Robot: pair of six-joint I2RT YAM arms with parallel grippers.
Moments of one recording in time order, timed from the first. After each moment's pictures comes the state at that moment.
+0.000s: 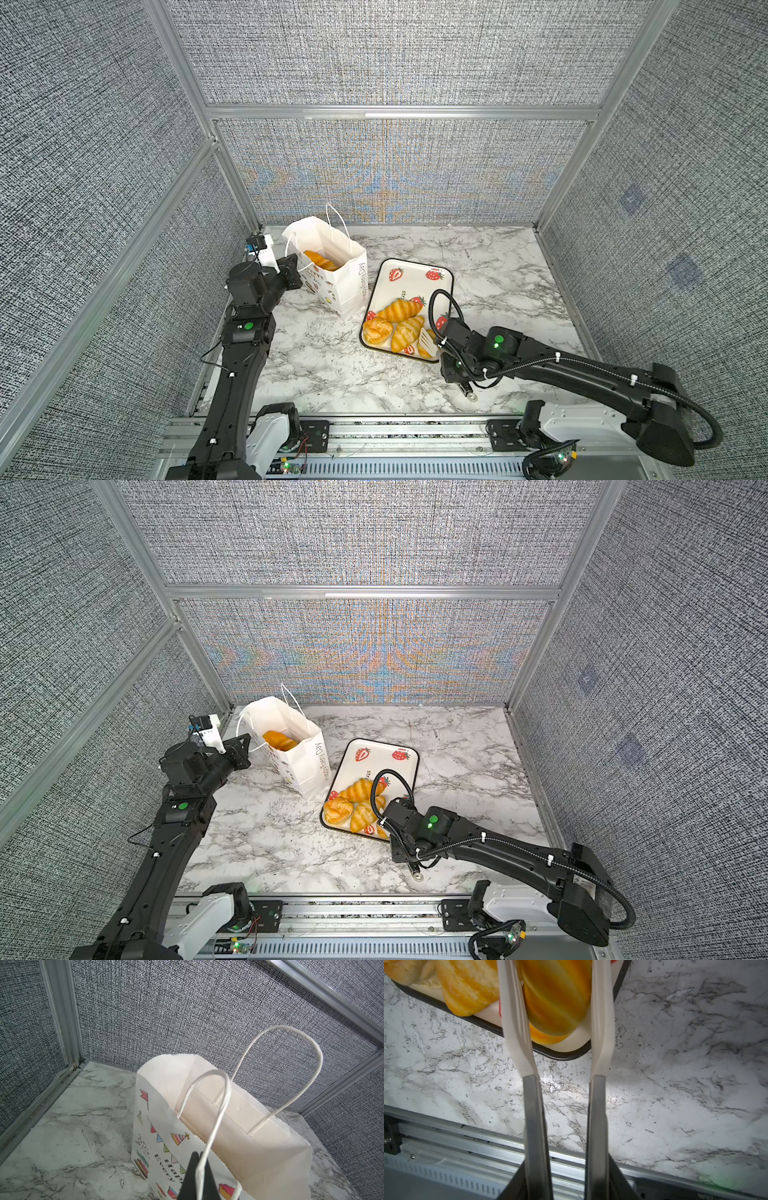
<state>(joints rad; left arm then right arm) 0.05 0.95 0.79 -0.07 0.31 -0.33 1.04 1.19 0.88 -0.98 0.09 0.90</state>
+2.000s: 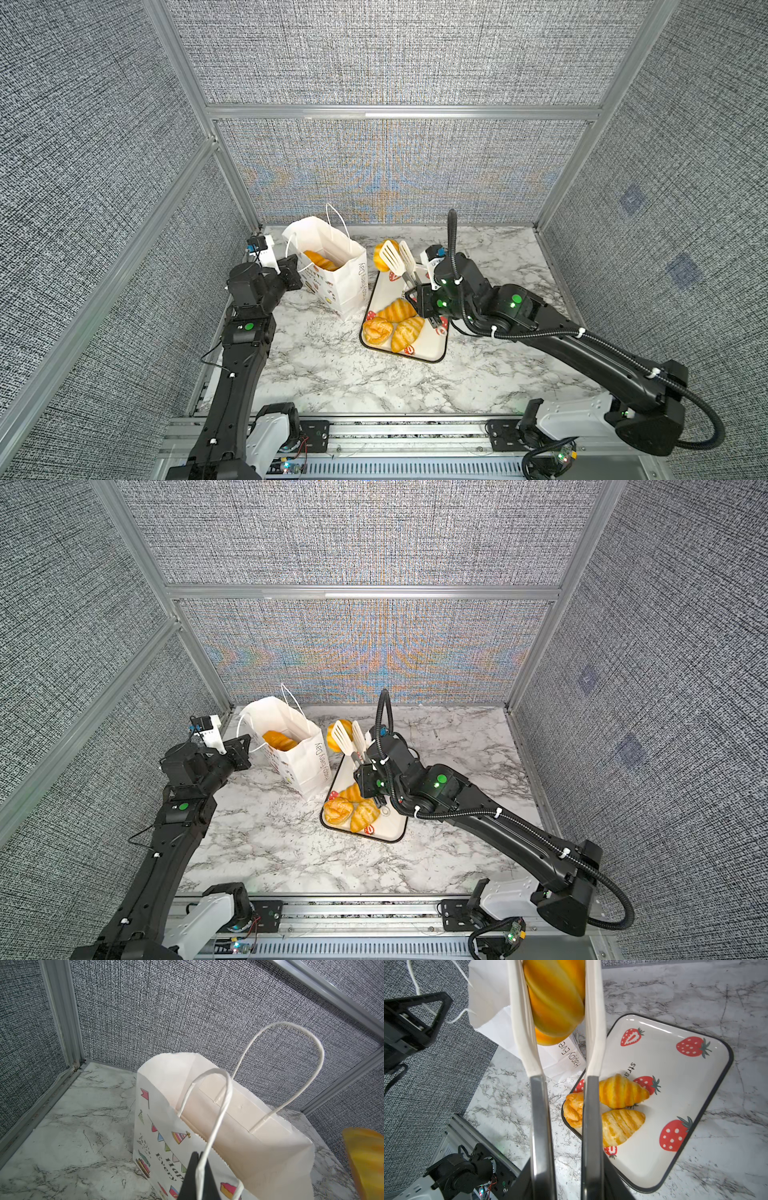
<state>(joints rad) 0.05 0.95 0.79 -0.06 0.31 -0.32 0.94 1.33 1.40 -0.72 0.15 0.60</state>
